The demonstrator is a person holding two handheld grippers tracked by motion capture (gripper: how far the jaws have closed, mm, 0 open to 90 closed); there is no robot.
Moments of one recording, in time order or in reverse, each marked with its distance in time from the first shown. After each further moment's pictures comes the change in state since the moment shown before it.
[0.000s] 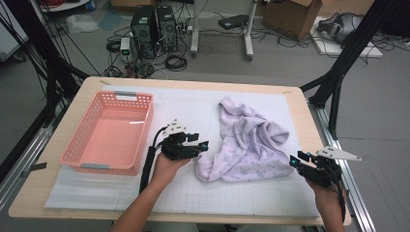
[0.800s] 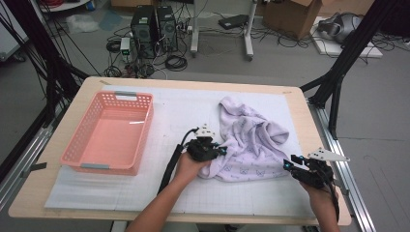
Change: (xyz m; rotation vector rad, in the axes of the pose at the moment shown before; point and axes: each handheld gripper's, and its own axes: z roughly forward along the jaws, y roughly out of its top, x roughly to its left) left arm -0.018 -0.004 0.057 0.088 -0.082 0.070; right arm 0.001 -0.012 0.015 0.028 0.039 -0.004
